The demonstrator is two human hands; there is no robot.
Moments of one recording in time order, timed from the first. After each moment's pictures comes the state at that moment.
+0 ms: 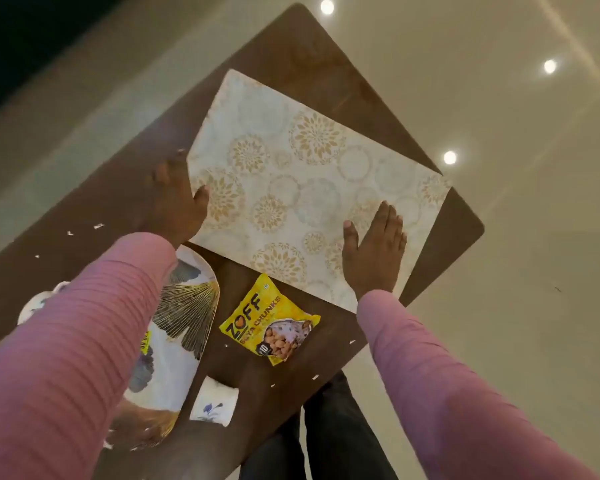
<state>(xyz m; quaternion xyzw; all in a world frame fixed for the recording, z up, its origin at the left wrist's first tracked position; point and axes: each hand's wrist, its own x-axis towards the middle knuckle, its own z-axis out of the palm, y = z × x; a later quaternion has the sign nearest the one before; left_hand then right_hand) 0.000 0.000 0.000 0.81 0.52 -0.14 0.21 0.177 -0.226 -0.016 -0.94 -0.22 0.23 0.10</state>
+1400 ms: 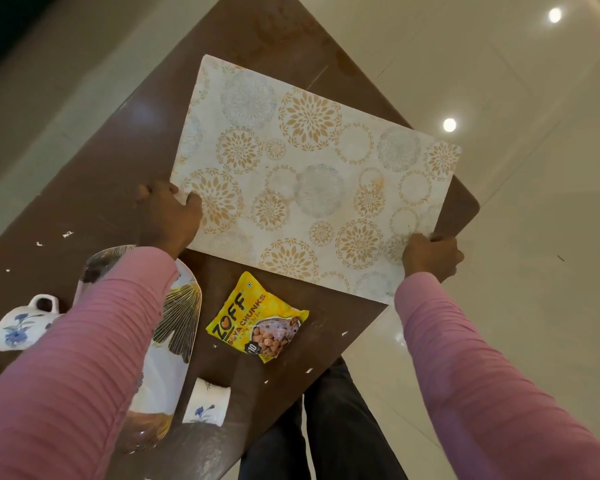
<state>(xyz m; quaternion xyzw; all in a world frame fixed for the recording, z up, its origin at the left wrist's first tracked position) 0.019 -0.024 -0.025 0.69 0.65 -0.12 0.30 0.256 -0.286 -0.035 -0.93 0.25 0.17 0.18</state>
